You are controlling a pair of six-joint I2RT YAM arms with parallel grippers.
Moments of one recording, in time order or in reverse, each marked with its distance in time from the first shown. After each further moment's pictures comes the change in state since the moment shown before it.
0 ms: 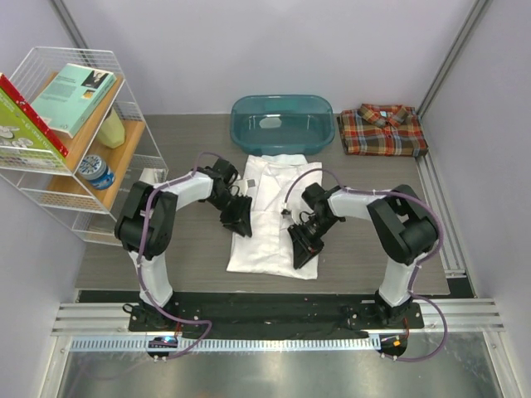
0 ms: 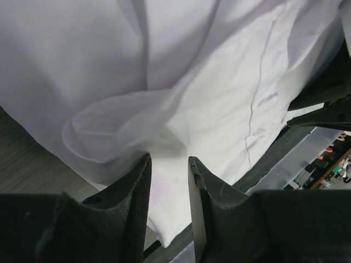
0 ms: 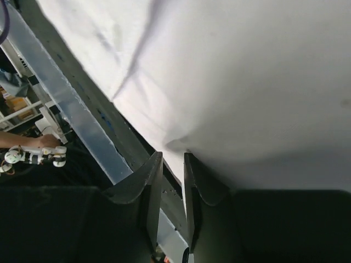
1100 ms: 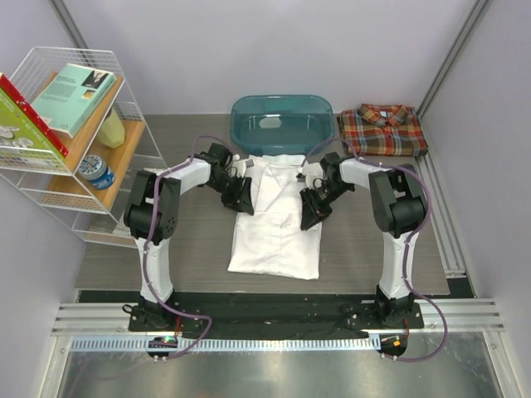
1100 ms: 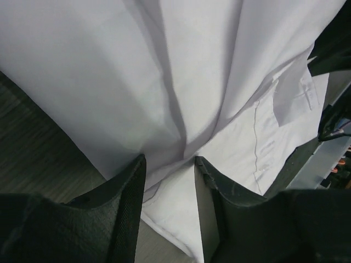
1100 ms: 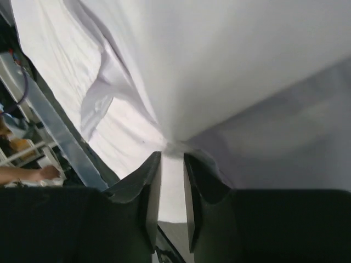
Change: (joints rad) left arm 0.088 0.143 0.185 0.075 0.066 0.128; right arm -0.225 0.248 0.360 -0.130 0.061 -0.161
